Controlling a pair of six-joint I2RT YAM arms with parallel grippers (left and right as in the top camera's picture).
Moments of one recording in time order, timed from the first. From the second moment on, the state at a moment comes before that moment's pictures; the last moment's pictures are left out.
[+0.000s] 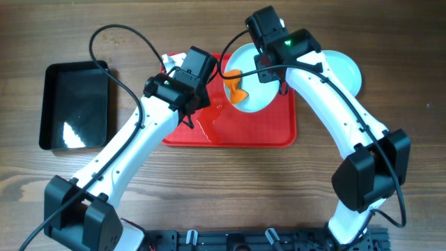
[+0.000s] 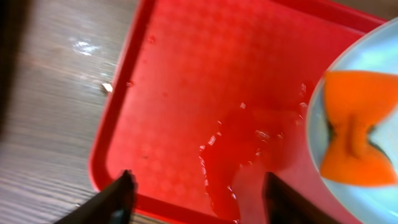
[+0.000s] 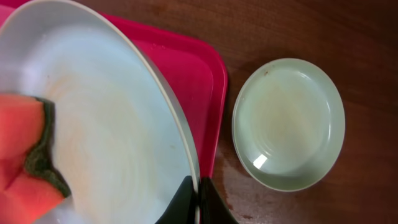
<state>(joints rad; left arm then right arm) -0.50 1.62 1.34 -0.91 -0.28 -0.73 0.46 1.92 1.77 -1.07 0.39 0.17</state>
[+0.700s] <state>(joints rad) -0.50 1.82 1.34 -0.80 0.05 -0.73 0.46 1.93 1.48 -0.86 0.07 0.21</state>
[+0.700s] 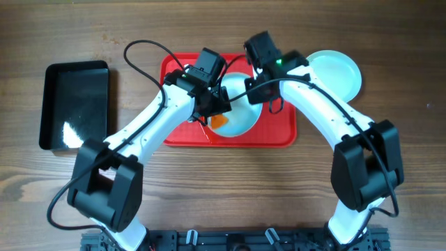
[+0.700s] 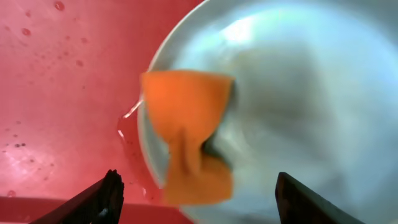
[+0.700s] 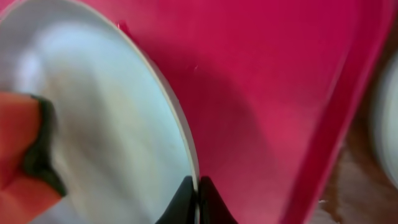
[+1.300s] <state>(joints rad) -0.50 1.96 1.34 -0.81 0.06 -0.73 0.46 1.93 1.40 -0.79 0.02 0.25</state>
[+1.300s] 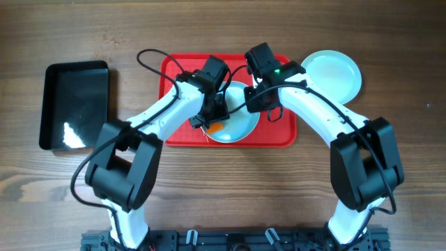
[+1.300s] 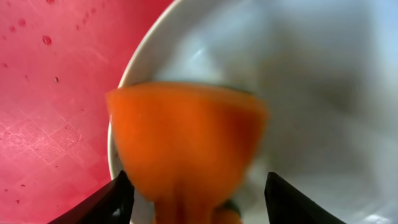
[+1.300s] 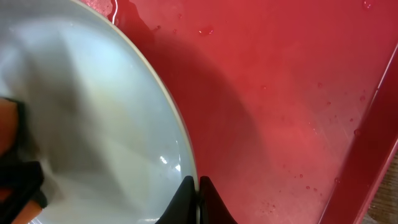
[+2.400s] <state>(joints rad) -0.34 1.74 1.33 -0.89 -0.27 -0.69 0.46 1.93 1.40 -0.79 0.03 0.29</state>
